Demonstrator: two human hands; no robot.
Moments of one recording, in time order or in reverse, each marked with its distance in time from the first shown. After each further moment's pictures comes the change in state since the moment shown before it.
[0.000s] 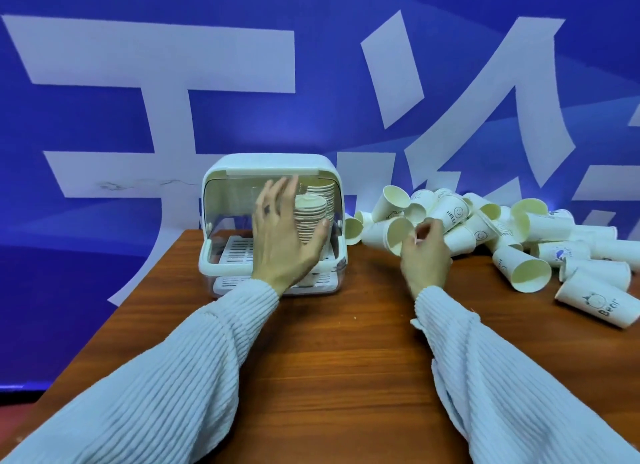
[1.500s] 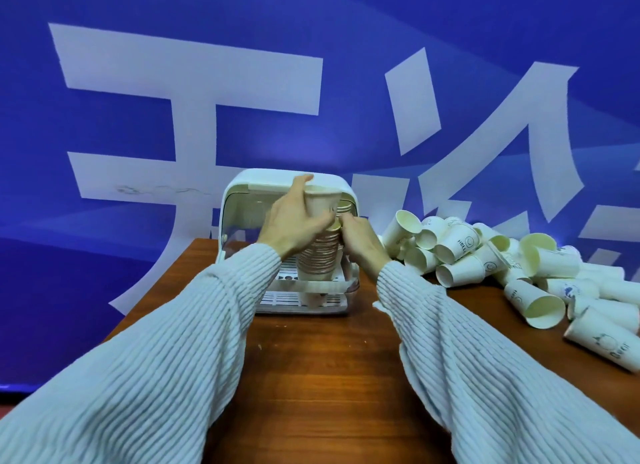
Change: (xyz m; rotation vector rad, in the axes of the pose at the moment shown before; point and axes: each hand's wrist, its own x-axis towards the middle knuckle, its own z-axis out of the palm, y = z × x) left_hand 0.066 -0.013 -0.024 -0.121 -0.248 -0.274; right_hand -0.011 -0.126 0.069 -0.007 -0.710 0.023
